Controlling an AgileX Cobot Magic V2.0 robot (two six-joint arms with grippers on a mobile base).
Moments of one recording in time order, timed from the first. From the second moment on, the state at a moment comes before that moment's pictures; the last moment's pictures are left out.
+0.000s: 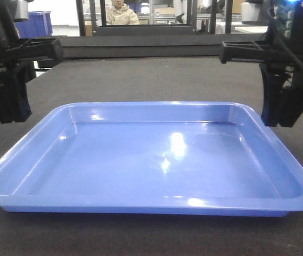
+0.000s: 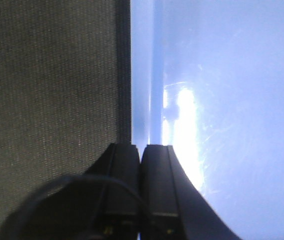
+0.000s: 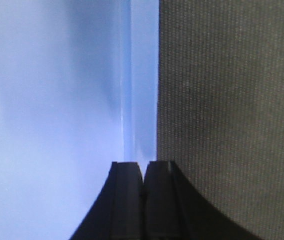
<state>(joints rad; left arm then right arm) -0.44 1.59 -1.19 -0.05 0.95 -0.29 0.37 1.61 -1.20 0.04 1.00 0.48</state>
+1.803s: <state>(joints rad) -0.41 1.76 -1.20 -0.13 0.92 -0.21 0.37 1.69 -1.13 0.06 0.90 0.49</state>
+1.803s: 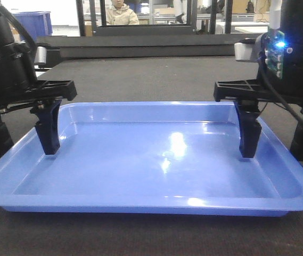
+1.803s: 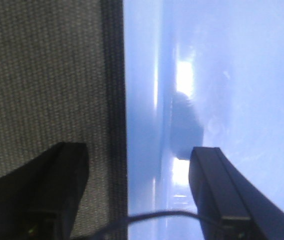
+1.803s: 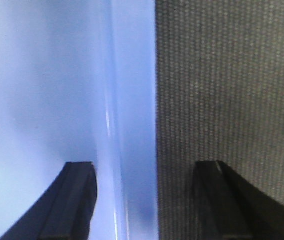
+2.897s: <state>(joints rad) -0.41 1.76 -1.20 -0.15 0.92 -0.21 0.37 1.71 -1.12 0.08 0.89 0.50</state>
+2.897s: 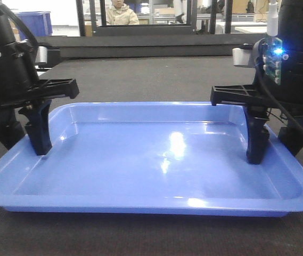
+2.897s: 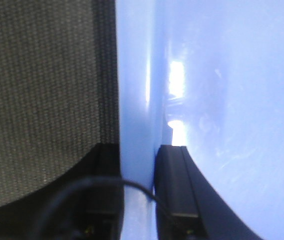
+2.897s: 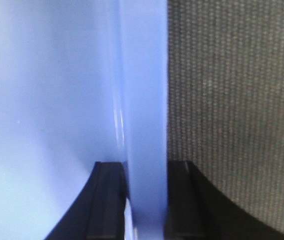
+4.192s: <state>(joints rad) -0.60 1.32 -1.13 0.09 1.15 -0.65 0.57 1.45 -1.20 -0.06 1.08 0.63</state>
